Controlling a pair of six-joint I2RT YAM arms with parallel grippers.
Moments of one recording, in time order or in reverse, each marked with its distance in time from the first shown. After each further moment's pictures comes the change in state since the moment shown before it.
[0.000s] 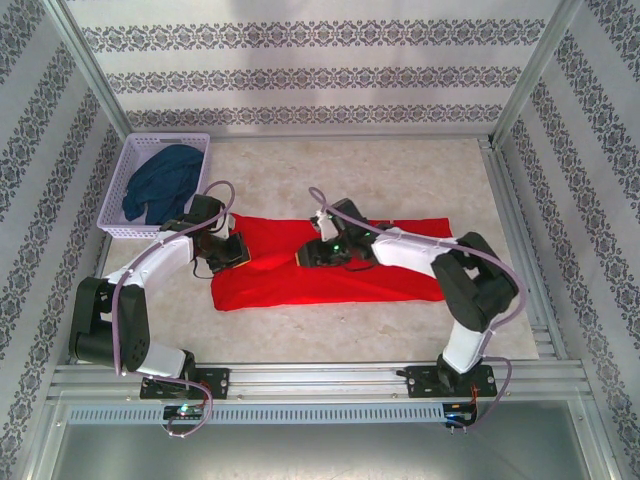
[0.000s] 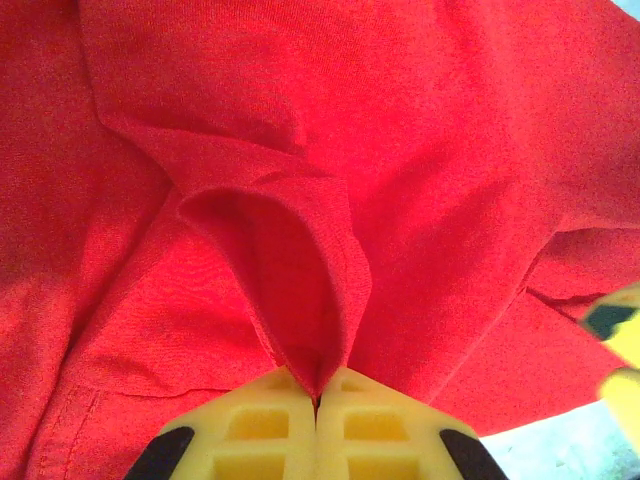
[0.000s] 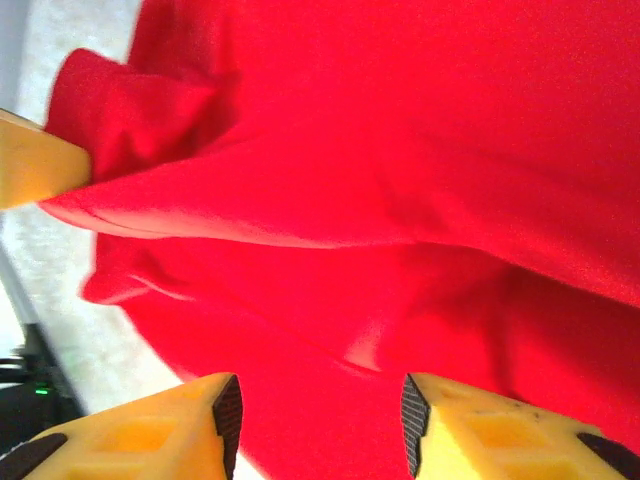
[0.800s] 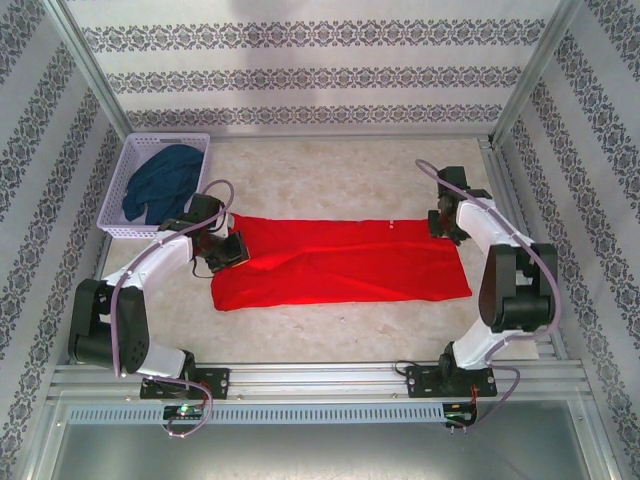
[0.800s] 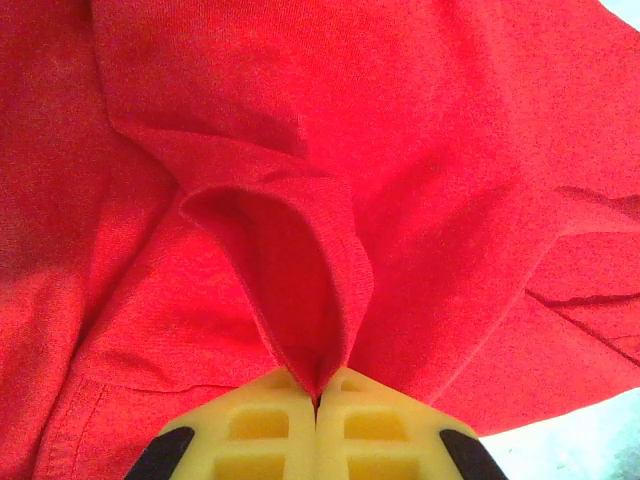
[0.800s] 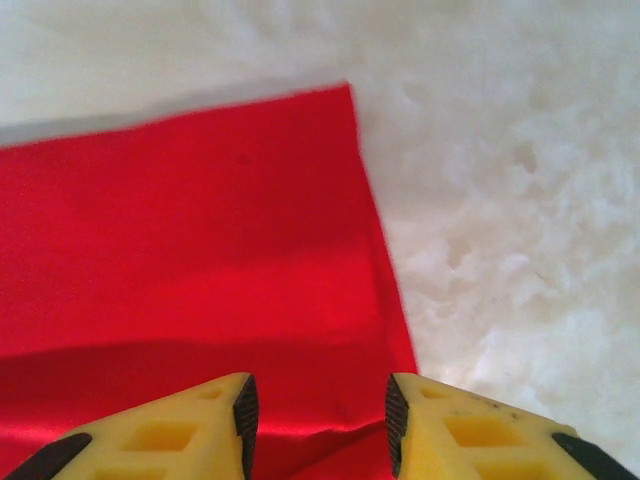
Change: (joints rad) left arm 0.000 -0.008 0.006 -0.011 -0.012 0.000; right arm -0.644 -0.180 0.097 -0.607 0.718 -0.433
